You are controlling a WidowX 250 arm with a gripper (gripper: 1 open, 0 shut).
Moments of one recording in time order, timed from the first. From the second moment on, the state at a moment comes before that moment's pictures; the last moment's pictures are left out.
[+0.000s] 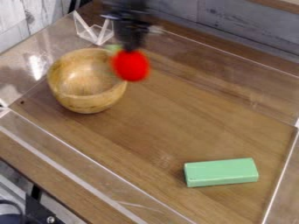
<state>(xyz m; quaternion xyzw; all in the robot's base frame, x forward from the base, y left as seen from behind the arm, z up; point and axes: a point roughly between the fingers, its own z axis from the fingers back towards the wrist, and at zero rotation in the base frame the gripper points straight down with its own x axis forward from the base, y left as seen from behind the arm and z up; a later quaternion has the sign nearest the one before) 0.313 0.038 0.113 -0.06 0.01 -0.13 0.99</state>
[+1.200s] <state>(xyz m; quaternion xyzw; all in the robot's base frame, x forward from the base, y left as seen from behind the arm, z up) 0.326 -0.087 0.048 -0.07 -0.01 -0.14 0.99</state>
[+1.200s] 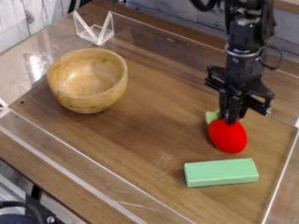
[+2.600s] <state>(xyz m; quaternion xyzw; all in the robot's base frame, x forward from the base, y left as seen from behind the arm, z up) 0.310 -0.093 0.078 -0.01 -0.02 -0.16 0.99</state>
